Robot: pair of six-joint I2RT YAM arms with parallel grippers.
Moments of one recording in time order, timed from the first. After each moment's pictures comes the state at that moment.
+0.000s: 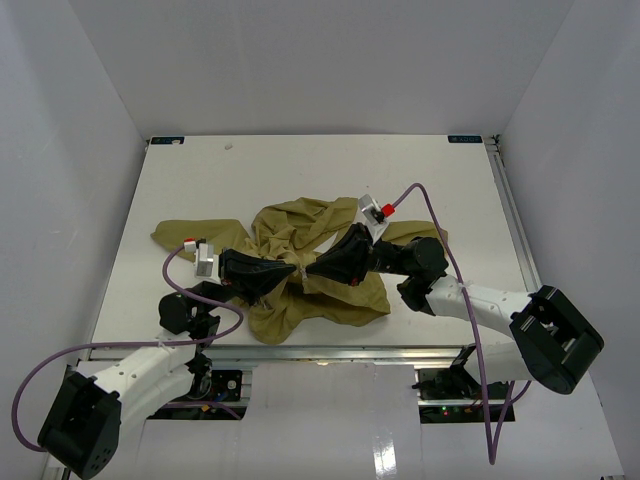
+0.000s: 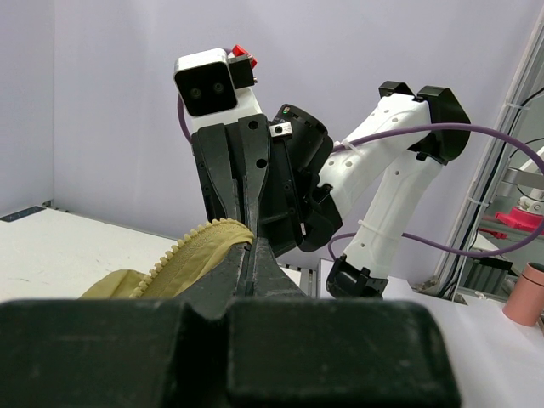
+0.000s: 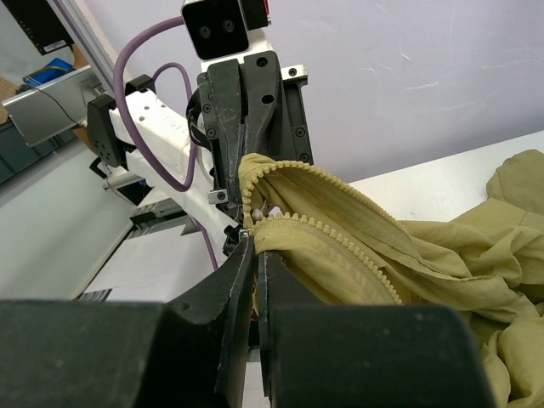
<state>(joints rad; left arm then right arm) -0.53 0.82 0.20 1.38 0.64 -0.70 0.81 1.32 0.58 1.23 -0.78 0.76</state>
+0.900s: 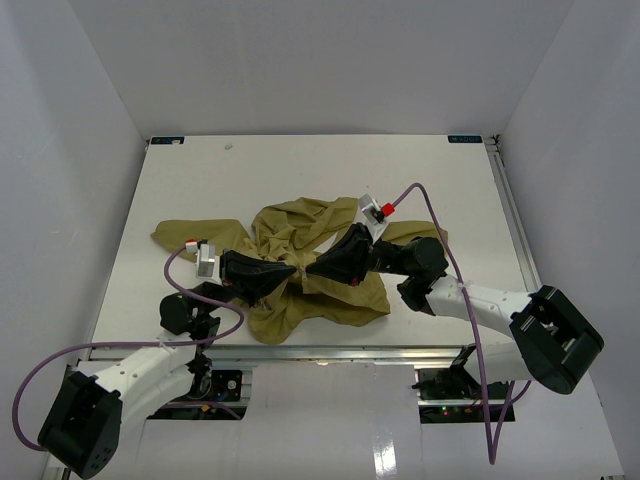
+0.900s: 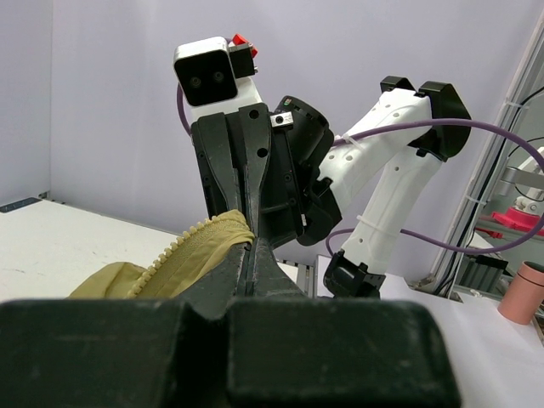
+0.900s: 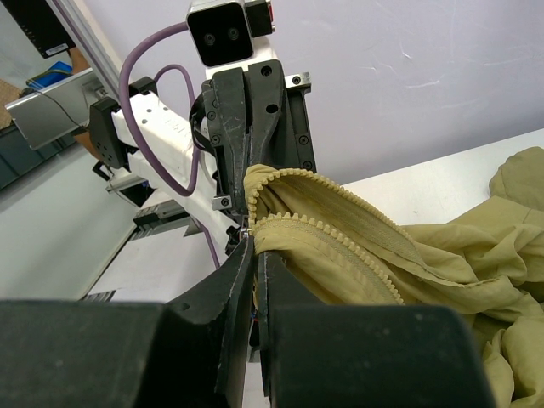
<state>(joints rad) -0.53 0.83 0.18 1.39 0.65 -0.71 0.81 1.32 0.58 1.23 -0.78 0.78</state>
